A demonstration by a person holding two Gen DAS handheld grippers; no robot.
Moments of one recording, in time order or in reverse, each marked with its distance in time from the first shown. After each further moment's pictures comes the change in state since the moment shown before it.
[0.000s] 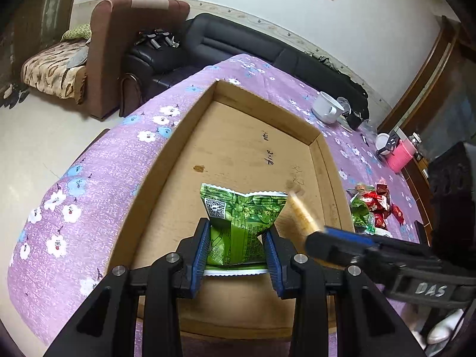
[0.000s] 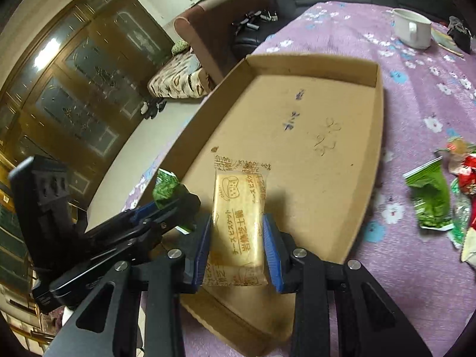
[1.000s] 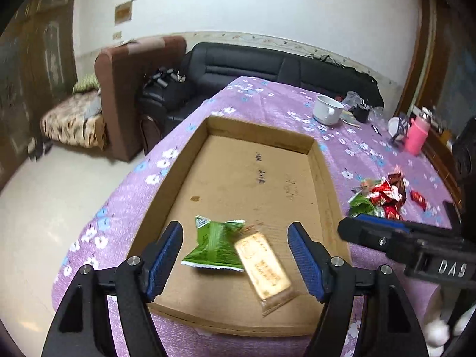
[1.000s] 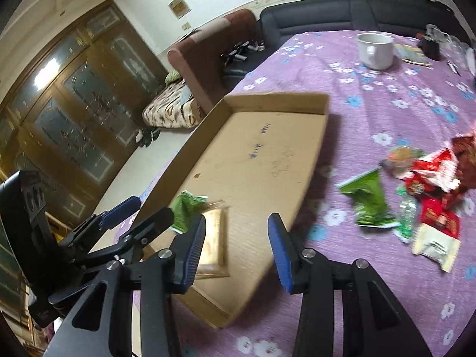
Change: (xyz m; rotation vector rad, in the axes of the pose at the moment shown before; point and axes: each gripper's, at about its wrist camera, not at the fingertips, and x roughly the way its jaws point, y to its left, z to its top) left arm -0.031 -0.063 -0.004 0.201 -0.112 0.204; right arm -0.061 -0.033 -0.012 0.036 -0.170 -0.034
